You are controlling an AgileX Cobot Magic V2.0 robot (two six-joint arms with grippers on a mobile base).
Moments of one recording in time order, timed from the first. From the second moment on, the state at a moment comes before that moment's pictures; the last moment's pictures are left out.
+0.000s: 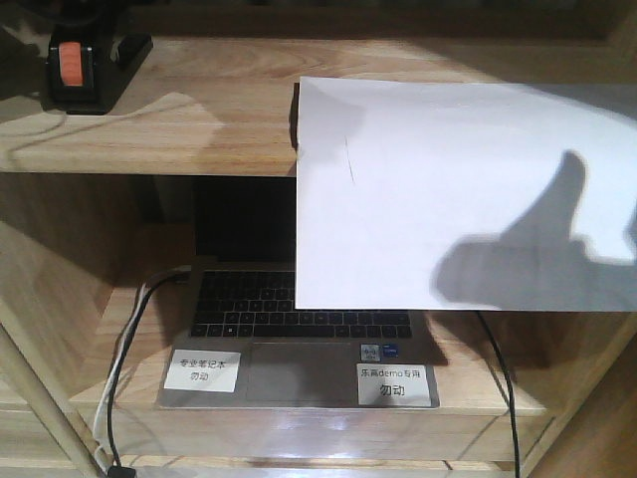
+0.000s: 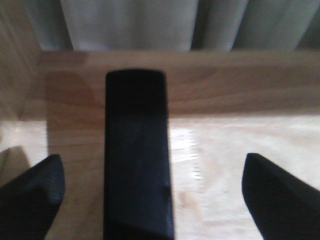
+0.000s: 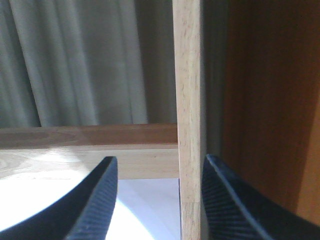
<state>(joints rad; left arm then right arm) -0.48 1.59 -1.97 0.36 1.14 -0.44 0.01 0.66 -1.23 0.00 0.71 0.06</state>
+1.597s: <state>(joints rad) -0.44 1.13 -1.52 0.03 0.88 -0.09 0.01 0.66 -1.23 0.00 0.71 0.06</state>
